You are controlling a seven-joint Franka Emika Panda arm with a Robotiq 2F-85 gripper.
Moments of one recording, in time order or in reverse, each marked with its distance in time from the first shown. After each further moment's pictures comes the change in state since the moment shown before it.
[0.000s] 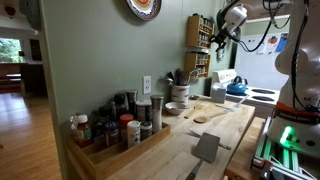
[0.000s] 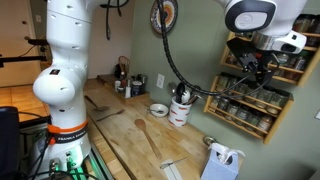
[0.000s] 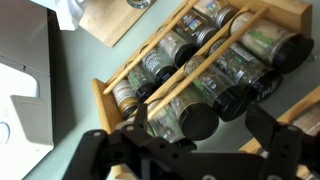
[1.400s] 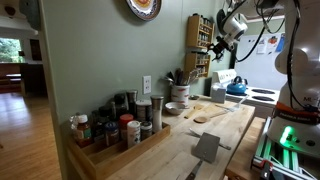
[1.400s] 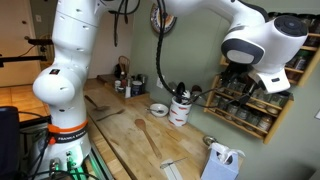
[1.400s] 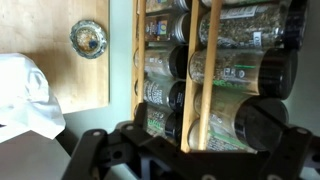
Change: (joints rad) arm -0.009 0.103 -0.029 -0.080 0.362 0.056 0.433
